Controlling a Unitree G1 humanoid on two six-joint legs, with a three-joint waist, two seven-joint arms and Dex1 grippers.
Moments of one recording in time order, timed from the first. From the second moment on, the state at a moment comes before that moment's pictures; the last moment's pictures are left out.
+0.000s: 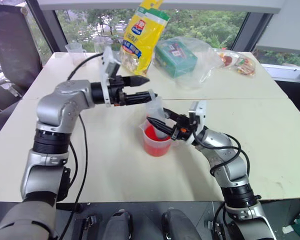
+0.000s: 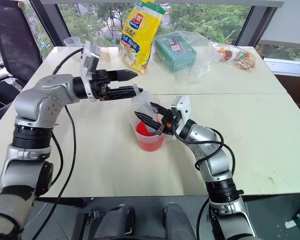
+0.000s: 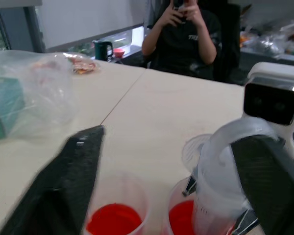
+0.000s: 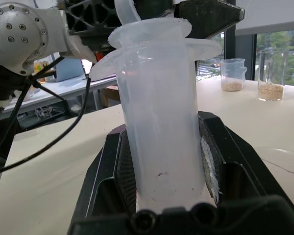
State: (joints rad) left arm -0.92 0.51 -0.02 0.09 -0.59 0.71 -1.05; right arm -0.40 -0.26 0.09 -0.16 0.39 0.21 0.79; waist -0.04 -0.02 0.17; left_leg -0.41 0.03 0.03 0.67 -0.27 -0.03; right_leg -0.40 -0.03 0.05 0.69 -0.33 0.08
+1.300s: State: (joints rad) left arm -0.98 0.50 0.00 0.14 -0.67 0.80 -1.05; right arm -0.43 -0.29 0.09 -0.09 0.41 0.20 0.80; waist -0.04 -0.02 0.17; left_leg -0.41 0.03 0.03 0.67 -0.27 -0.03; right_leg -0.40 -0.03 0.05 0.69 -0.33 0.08
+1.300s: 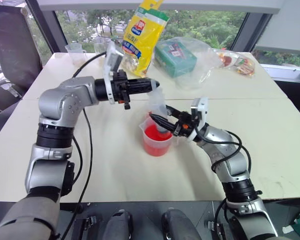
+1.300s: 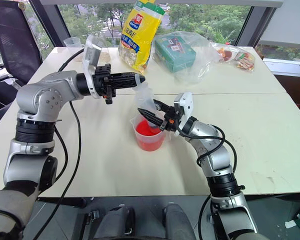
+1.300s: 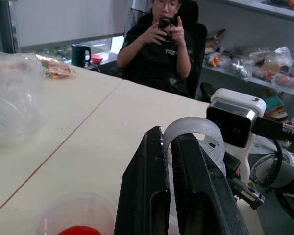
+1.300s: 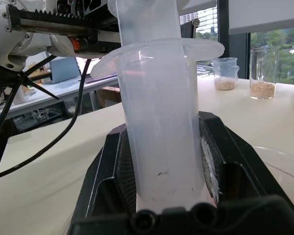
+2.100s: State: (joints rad) left arm -0.80 0.72 0.07 0.04 -0.66 0.78 -1.10; right arm -0.56 -0.30 0.04 -0.18 0.55 0.46 0.77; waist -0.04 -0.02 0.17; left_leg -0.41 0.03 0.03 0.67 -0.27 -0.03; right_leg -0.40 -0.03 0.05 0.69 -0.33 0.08
